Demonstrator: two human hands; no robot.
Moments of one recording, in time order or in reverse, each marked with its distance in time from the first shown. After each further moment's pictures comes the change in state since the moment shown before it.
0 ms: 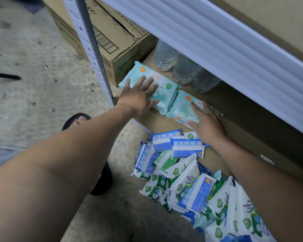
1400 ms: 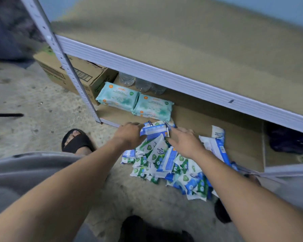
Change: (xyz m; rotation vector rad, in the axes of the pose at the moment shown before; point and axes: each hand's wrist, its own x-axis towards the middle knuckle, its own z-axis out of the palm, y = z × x) left_hand -0.154 0.136 -0.045 0.015 -0.204 0.090; right_hand -0.200 0.022 -0.035 0.175 -0.105 0.062
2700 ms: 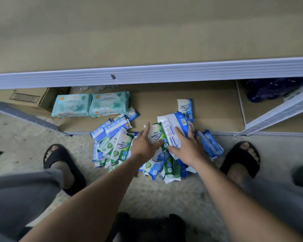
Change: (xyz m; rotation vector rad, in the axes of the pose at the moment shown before) left_hand 0.027 0.219 0.110 -0.444 0.021 -0.165; right_hand -0.079 0.183 0.067 0.353 0.047 0.300
